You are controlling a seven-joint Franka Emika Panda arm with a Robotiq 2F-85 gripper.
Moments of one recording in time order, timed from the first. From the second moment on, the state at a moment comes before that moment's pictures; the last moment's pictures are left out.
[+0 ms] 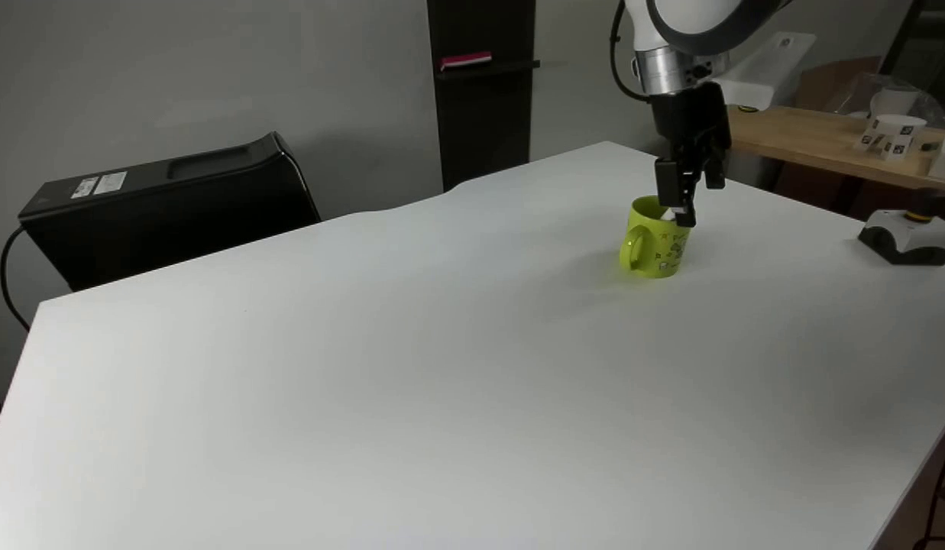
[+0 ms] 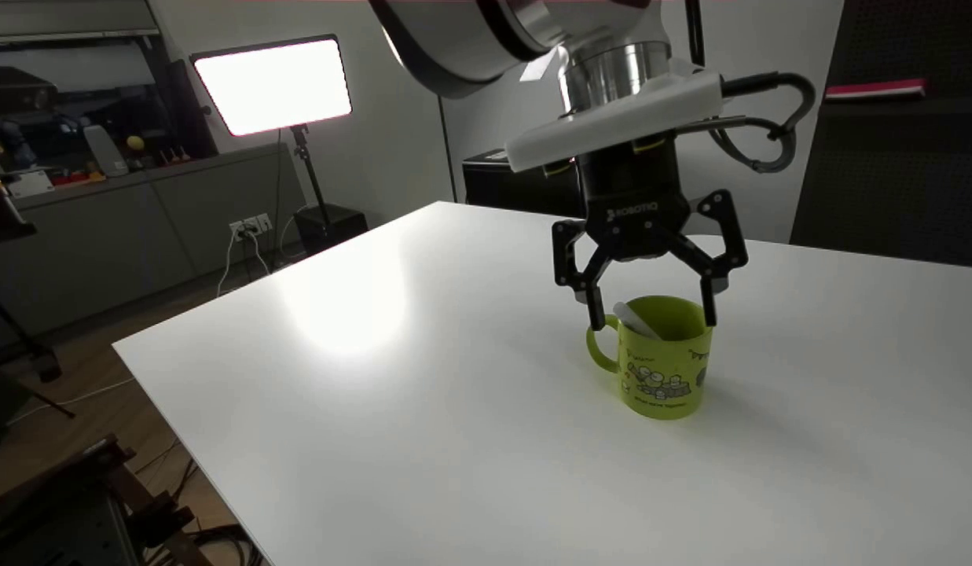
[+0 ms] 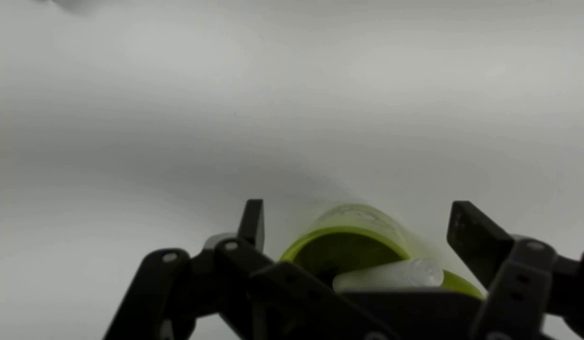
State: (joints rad) arm -0.04 0.47 -0.12 -2.01 -0.36 2.28 -0.10
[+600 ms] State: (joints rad) arm -0.03 0.47 -0.12 -2.01 -0.38 2.31 -0.08
